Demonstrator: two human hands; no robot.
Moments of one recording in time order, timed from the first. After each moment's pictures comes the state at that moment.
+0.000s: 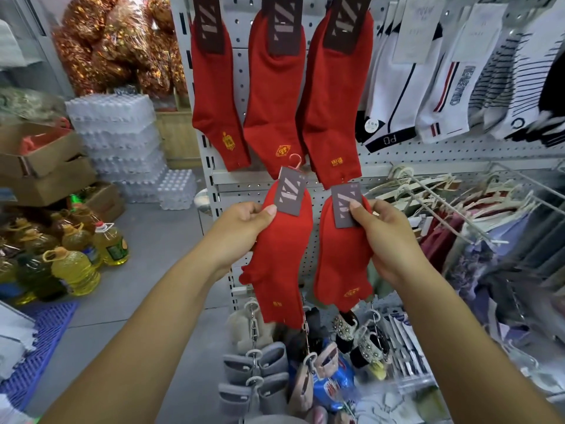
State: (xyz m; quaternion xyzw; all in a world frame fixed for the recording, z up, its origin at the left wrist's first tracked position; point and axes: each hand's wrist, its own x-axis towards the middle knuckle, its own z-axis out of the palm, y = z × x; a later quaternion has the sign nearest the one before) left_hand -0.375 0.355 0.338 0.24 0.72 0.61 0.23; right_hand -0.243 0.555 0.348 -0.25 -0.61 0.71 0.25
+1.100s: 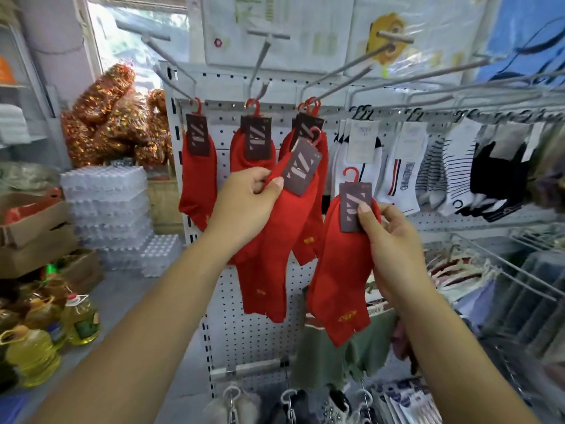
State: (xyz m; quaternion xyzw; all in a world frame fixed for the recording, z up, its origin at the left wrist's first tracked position) left_hand -0.380 0.422 0.485 0.38 0.71 0.59 -0.09; right_hand -0.243 0.590 0.441 -0.11 -0.63 0.65 0.41
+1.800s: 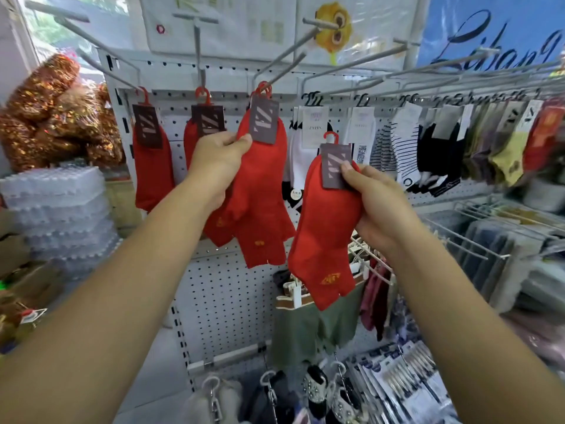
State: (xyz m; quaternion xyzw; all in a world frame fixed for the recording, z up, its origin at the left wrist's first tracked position) left_hand -0.401 0.475 0.519 0.28 0.64 0.72 0.04; right_hand -0.211 0.615 0.488 -0.10 -0.56 0.75 0.35
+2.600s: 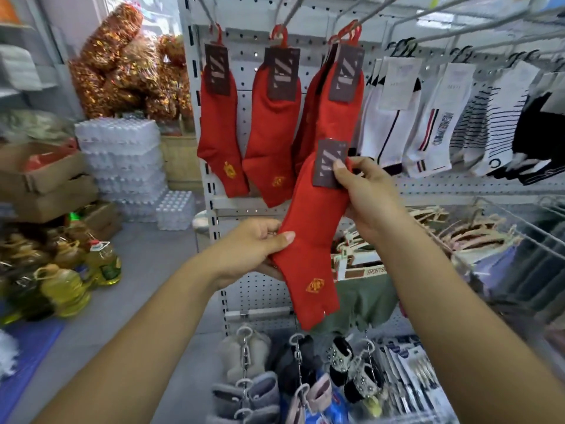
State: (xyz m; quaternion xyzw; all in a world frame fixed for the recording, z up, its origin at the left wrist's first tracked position) left_hand -0.361 0.369 0.375 0.33 0.68 0.58 0.32; right_hand -0.289 0.559 0.435 -0.16 -0.65 0.69 0.29
